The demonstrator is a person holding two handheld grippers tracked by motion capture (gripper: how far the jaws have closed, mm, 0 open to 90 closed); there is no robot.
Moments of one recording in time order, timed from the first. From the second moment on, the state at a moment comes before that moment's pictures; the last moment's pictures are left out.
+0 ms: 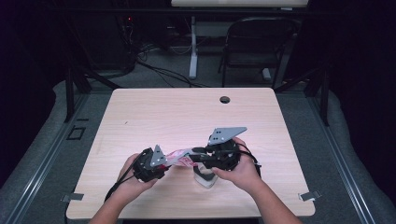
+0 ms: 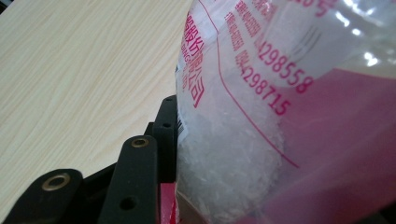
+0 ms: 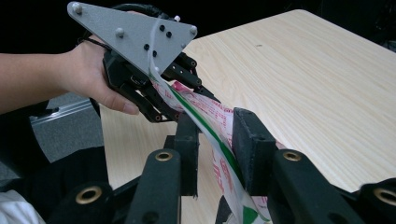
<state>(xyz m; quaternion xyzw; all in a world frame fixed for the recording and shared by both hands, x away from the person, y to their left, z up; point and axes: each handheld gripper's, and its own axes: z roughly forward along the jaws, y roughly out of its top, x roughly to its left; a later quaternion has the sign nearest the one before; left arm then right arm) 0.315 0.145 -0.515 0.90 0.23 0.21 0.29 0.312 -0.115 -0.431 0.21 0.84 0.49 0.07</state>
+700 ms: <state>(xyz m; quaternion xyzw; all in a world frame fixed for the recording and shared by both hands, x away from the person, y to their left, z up) 0.303 0.131 -0.515 0.89 0.20 0.32 0.26 0.300 -0.125 -0.433 0.20 0.85 0.48 0.07</state>
